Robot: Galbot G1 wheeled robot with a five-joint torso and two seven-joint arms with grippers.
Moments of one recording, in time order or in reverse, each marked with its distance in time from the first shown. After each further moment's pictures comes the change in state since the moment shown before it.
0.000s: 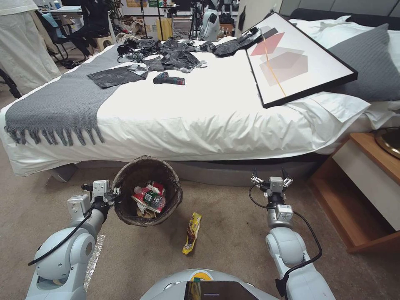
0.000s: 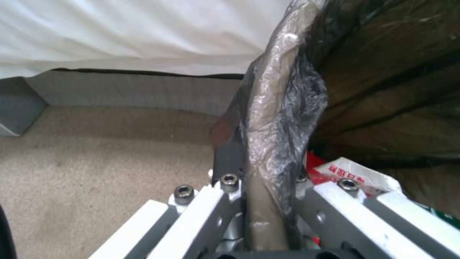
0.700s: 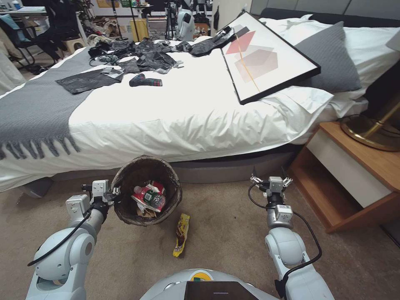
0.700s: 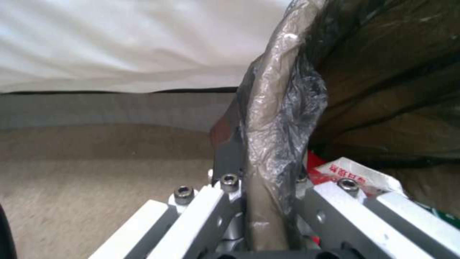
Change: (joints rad) left arm 0.000 -0.008 -0.004 -0.001 -0.005 -0.001 -0.010; right arm 0.000 0.004 -0.003 0.013 -0.005 -0.004 0.000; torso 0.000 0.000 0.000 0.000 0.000
